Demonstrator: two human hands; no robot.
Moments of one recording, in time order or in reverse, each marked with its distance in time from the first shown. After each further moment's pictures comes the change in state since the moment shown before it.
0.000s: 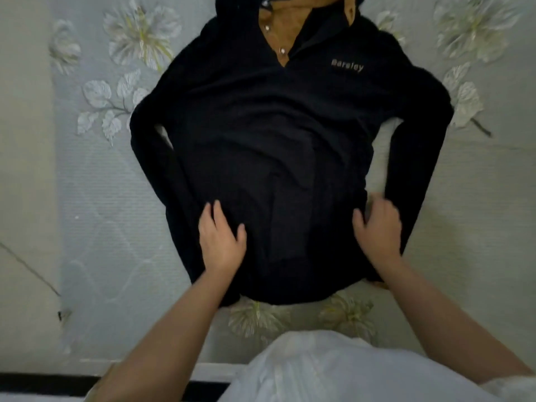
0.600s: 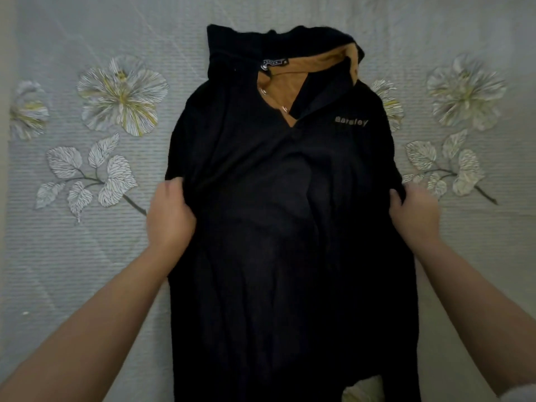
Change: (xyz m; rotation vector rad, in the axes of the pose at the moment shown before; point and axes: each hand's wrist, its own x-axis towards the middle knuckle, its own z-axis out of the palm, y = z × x) left_hand 0.183 0.027 -0.052 0.092 0.169 0.169; right_hand 0.161 -0.021 -0.035 -0.117 0.170 0.059
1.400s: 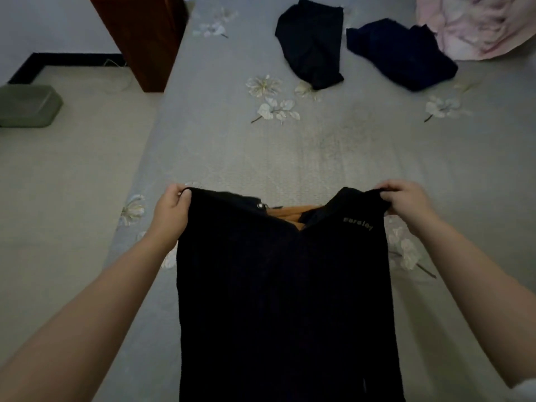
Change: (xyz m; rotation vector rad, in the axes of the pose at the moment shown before) left_hand 0.017 0.067 -0.192 -0.682 0.116 0.016; right_hand 0.015 -0.076 -0.216 0.869 -0.139 -0.056
